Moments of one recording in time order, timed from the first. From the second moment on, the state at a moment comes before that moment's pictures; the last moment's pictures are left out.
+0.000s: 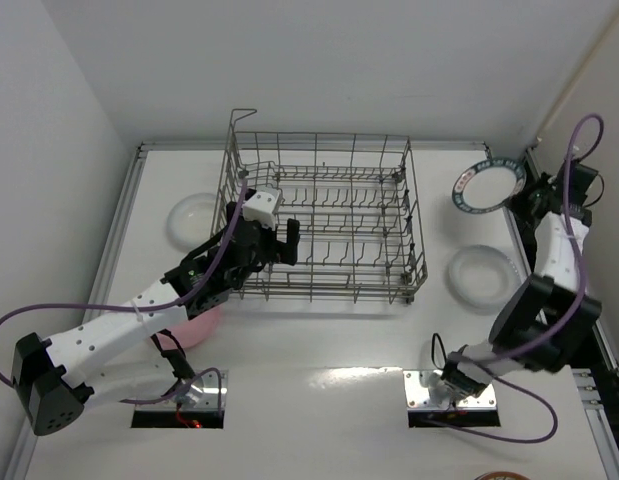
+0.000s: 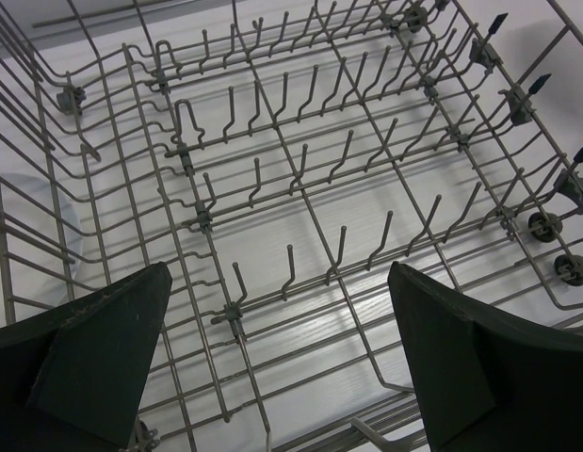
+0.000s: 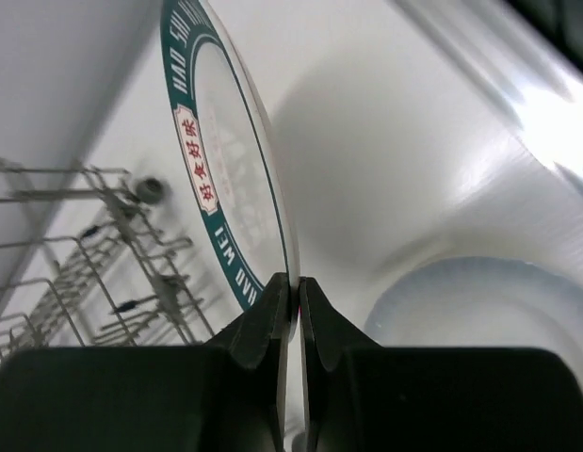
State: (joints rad) left arm -0.85 1.03 0.88 -0.15 -0.46 -0.21; right arm -0.57 1.59 1.18 -0.37 -0.30 0.49
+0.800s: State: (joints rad) left arm -0.85 1.05 0.88 -0.15 -0.46 -0.22; right arm 0.15 1.01 1.08 -0.62 0.19 0.37
